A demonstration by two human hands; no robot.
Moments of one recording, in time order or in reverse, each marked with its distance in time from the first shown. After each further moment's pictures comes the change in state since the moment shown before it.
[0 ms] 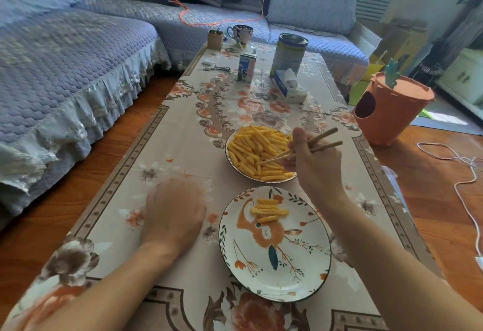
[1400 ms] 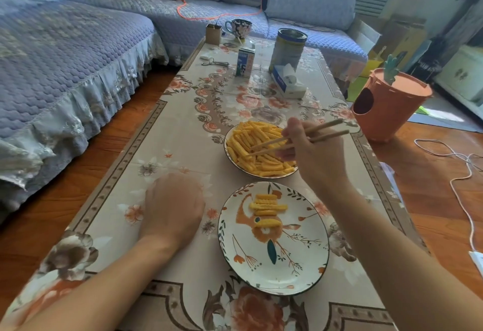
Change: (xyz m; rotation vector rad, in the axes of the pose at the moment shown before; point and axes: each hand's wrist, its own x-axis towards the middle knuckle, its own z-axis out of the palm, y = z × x) left_hand -0.001 0.000 -0.001 -0.031 -0.006 -0.005; right_hand -0.008 -0.031 -0.005 0.018 -0.071 -0.072
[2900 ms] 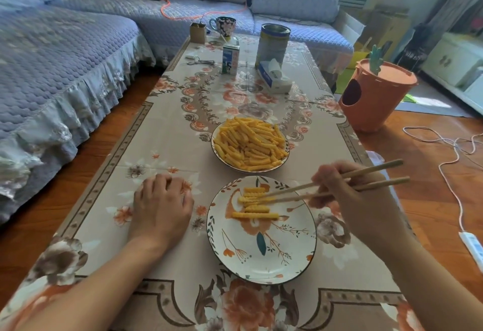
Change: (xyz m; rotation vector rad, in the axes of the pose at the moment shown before) left_hand -0.001 0.003 -0.005 0.012 -0.014 0.012; right_hand -0.067 0.009 -0.085 -0.017 -0.115 0.028
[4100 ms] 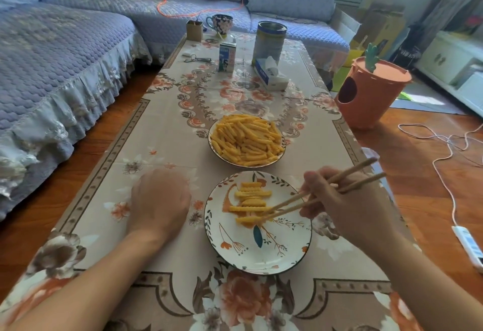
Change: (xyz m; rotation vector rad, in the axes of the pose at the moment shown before) left_hand 0.001 -0.003 0.006 0.020 -0.005 -0.017; right_hand -0.018 -0.008 0.003 -0.115 -0.058 0.131
